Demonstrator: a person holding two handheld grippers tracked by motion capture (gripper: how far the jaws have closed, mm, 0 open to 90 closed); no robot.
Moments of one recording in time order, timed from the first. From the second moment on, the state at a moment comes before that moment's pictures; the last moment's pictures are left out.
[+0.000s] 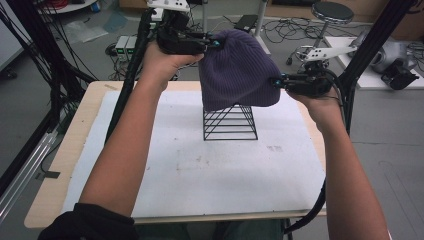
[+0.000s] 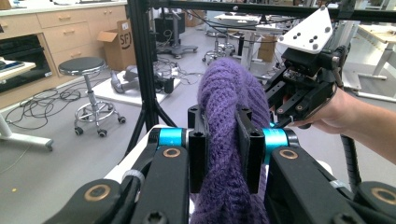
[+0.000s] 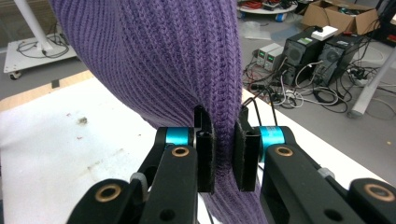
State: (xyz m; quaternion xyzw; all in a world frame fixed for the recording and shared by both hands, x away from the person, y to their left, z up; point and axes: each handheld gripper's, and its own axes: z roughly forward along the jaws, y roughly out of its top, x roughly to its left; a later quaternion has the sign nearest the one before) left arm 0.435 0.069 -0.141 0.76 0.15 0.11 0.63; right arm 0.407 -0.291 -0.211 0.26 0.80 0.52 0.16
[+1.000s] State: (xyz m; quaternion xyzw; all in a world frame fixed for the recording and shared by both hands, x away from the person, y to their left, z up) left arm 0.444 0.073 -0.166 0.76 0.17 0.11 0.62; right arm 0.415 -0.285 -0.232 0.27 0.80 0.50 0.17
